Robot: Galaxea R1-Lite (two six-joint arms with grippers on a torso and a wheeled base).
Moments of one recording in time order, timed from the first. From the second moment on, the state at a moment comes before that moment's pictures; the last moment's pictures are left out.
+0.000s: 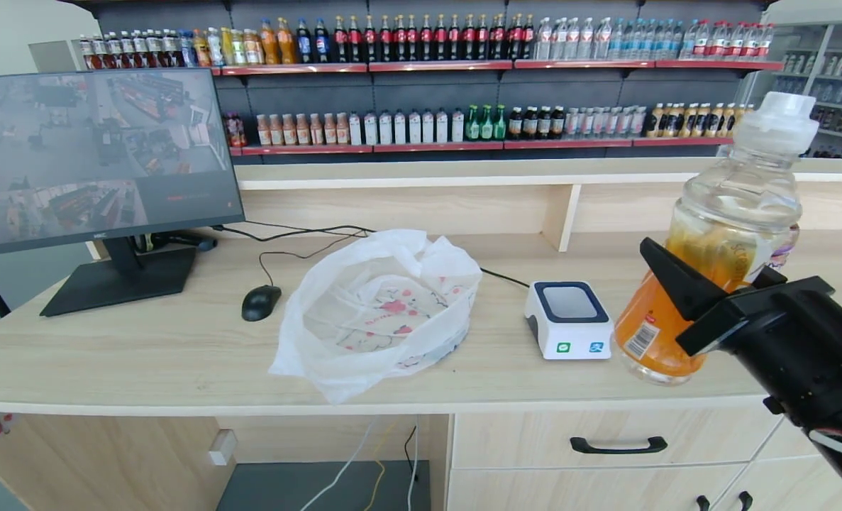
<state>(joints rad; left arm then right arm) 0.00 0.00 0.00 0.00 0.00 0.00 0.58 1.49 -0.27 -1.57 -0.27 -0.08</state>
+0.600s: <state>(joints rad) 0.00 0.00 0.00 0.00 0.00 0.00 0.53 1.50 -0.25 -1.57 -0.27 -0.08</state>
